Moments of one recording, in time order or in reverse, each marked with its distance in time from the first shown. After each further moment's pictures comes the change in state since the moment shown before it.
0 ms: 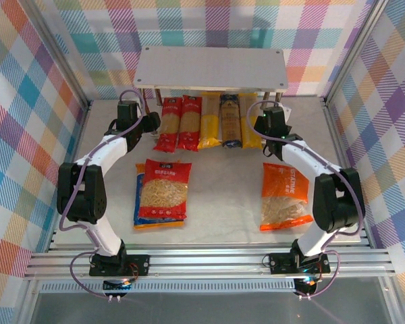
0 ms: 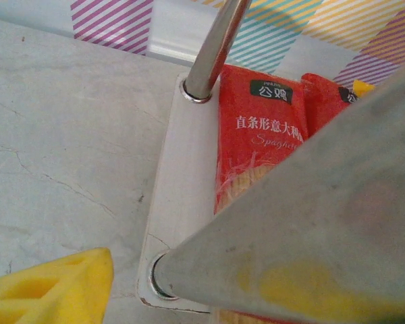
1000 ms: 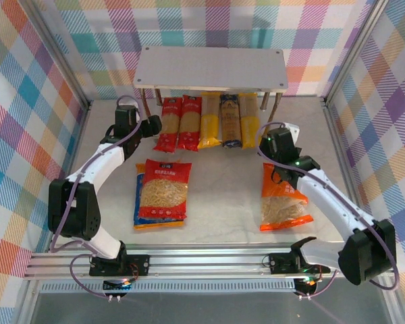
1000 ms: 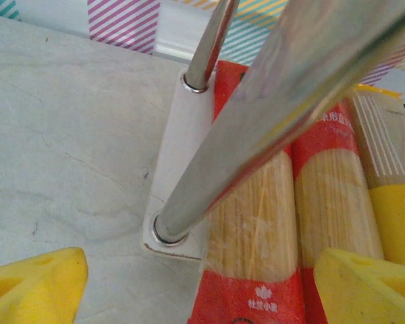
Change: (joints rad) left arm -0.026 -0.161 -0.093 -0.058 -0.064 -0.021; right arm 0.108 -0.416 -0.201 -0.322 0.069 0.059
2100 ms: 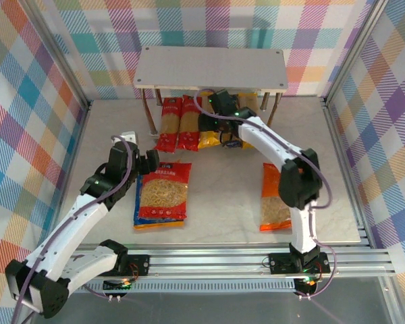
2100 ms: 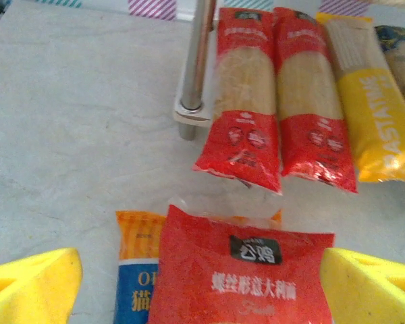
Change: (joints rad) left arm -0.251 -0.617 -0.278 -0.393 -0.303 -0.036; right arm 0.200 0.745 0.859 -0.181 -0.338 -0.110
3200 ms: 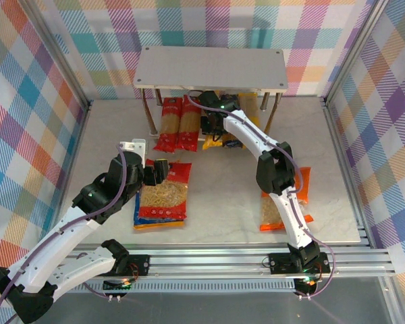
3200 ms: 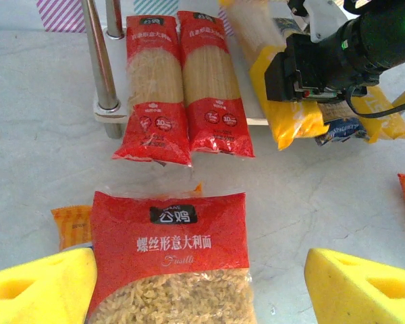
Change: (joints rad) left arm -0.246 -0.131 0.047 -0.118 -0.012 -0.005; right arm -0.001 0.407 0.486 -0.332 0.022 0.083
